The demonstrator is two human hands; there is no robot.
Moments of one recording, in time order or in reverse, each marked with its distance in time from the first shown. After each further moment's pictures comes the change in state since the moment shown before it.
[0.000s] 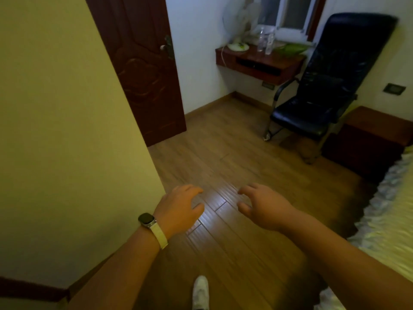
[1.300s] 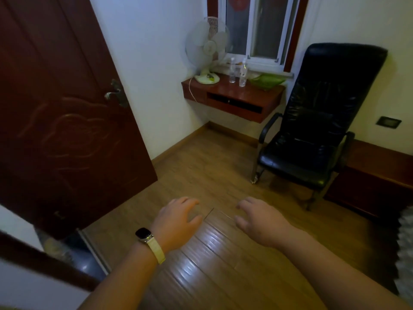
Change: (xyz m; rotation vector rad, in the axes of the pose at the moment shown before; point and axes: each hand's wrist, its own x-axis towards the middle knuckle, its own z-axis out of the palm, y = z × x) left_hand 0.565 -0.037 -0.087 0.037 -0.032 0.154; right_hand 0.471 0.181 -0.169 0.039 0.092 0.169
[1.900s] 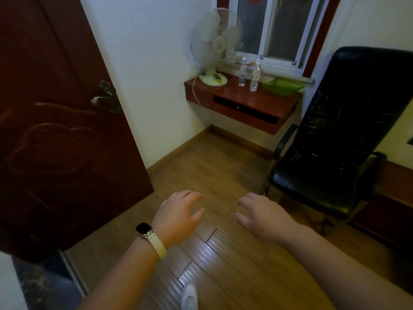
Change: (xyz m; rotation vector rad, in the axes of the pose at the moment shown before) left_hand 0.222 -0.106 -0.035 -0.040 0.044 0.030; right_hand 0.241 -0.004 -0.037 -0.069 0.025 -0.024
